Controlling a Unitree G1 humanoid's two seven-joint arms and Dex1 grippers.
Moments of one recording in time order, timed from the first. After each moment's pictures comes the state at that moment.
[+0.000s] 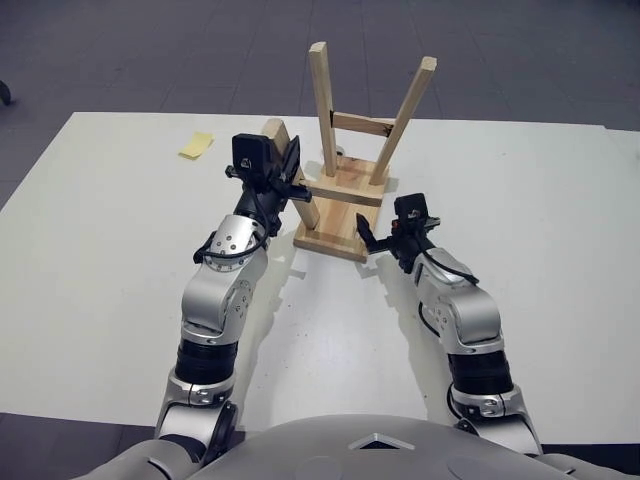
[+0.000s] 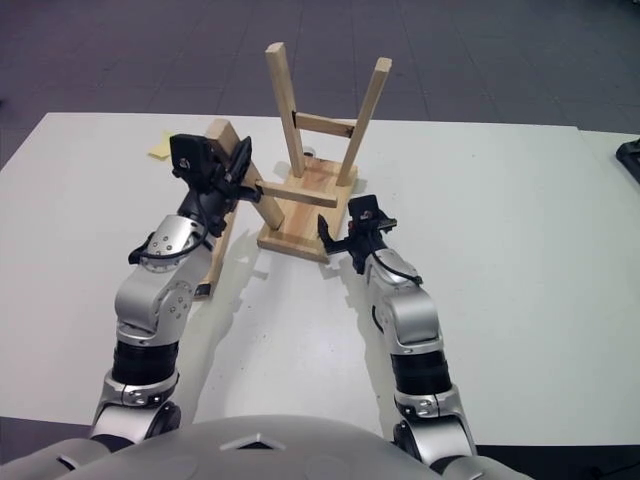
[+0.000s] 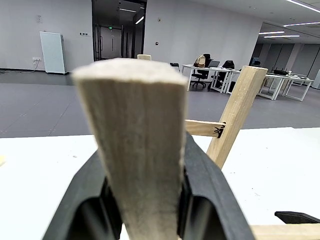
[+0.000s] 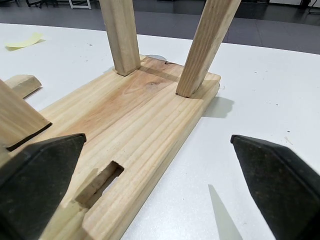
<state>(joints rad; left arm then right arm) -0.23 0.10 -0.13 -0.33 -0.27 0.44 0.03 -0.17 -0.07 0.11 -0.19 0.10 0.67 0.10</state>
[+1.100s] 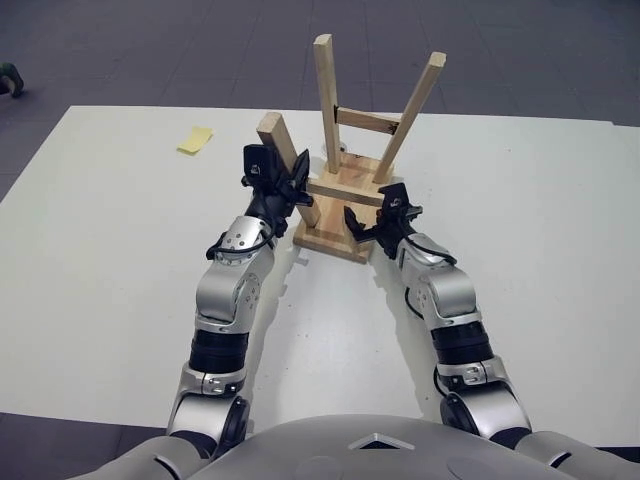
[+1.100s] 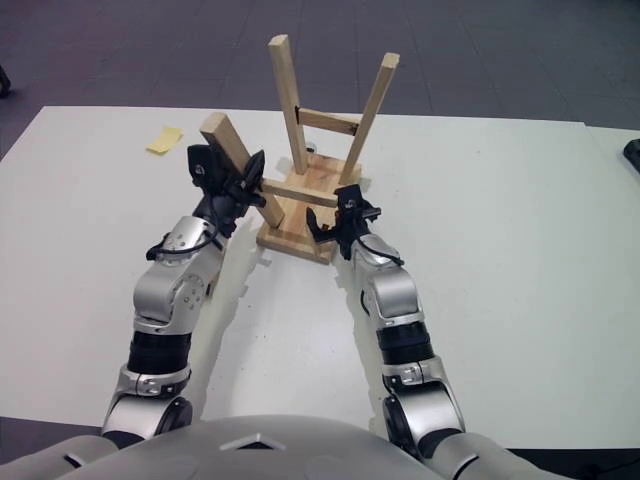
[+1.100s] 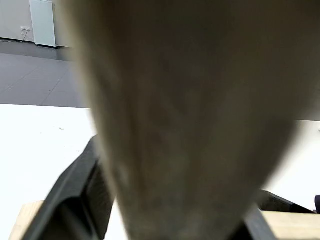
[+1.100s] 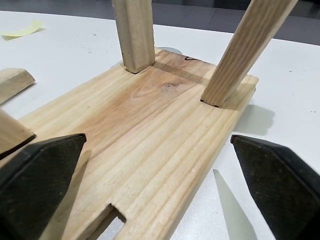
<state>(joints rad) -0.28 0.02 -0.07 -0.19 -0.28 0.42 -0.04 -0.31 -0.03 0.11 0.06 0.07 0.56 0.12</state>
